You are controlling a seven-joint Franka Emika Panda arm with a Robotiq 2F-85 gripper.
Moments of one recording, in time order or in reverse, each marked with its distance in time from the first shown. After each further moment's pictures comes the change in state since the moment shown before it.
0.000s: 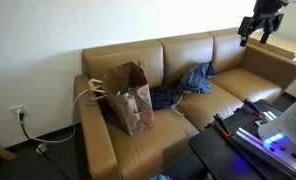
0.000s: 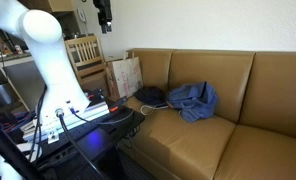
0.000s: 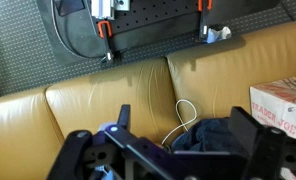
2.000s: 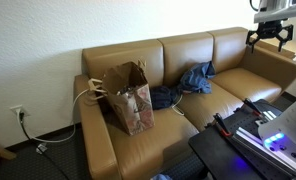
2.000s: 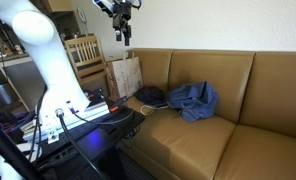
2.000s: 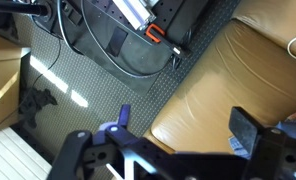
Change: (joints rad) arm -0.240 0.253 -0.069 0.031 -0.235 0.066 0.585
